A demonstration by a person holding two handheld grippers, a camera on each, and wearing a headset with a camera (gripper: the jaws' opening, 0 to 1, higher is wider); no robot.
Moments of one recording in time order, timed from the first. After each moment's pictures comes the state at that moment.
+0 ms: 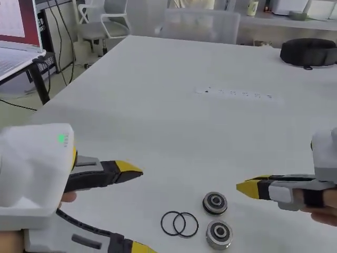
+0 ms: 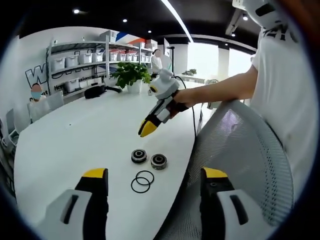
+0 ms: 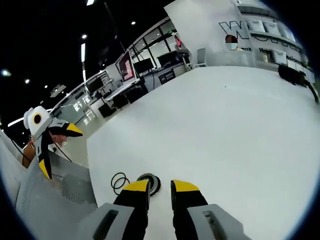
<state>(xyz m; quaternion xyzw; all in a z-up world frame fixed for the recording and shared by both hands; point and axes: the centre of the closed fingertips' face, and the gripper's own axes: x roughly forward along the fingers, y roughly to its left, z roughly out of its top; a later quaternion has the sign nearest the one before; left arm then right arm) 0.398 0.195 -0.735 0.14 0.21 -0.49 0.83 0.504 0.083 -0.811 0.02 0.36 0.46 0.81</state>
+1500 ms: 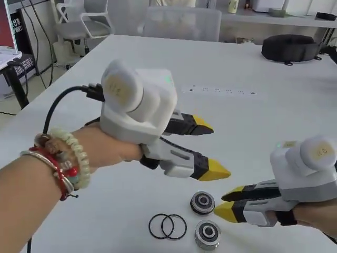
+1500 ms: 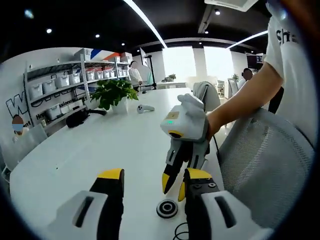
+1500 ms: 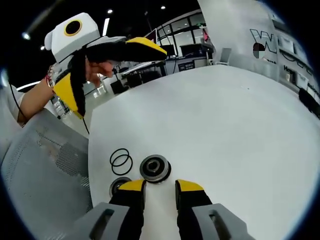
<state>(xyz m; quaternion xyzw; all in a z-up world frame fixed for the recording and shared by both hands) 0.510 0.103 -0.731 0.17 0.13 -0.56 0.80 0.486 0.093 -0.844 -0.09 0.35 0.52 0.77</state>
